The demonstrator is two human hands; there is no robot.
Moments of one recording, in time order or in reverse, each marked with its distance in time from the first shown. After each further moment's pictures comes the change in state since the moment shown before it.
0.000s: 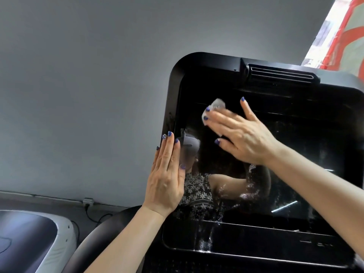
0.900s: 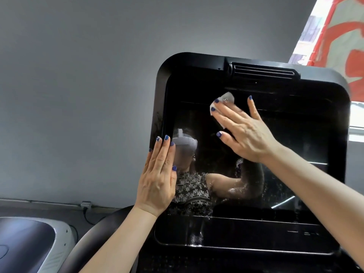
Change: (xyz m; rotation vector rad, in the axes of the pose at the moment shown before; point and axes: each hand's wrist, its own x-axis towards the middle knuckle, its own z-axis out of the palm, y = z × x) left_hand -0.008 0.000 0.002 0.103 -0.046 0.081; right_hand -0.028 0.011 -0.001 0.060 0.030 0.209
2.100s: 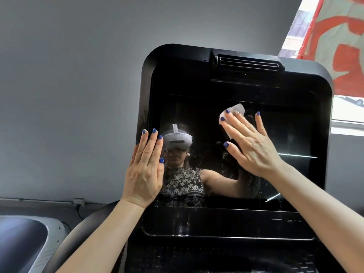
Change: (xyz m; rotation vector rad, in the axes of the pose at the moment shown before) left_hand 0.000 0.001 0.001 0.060 -0.005 0.005; right_hand -0.072 0.003 0.008 0.122 0.036 0.148
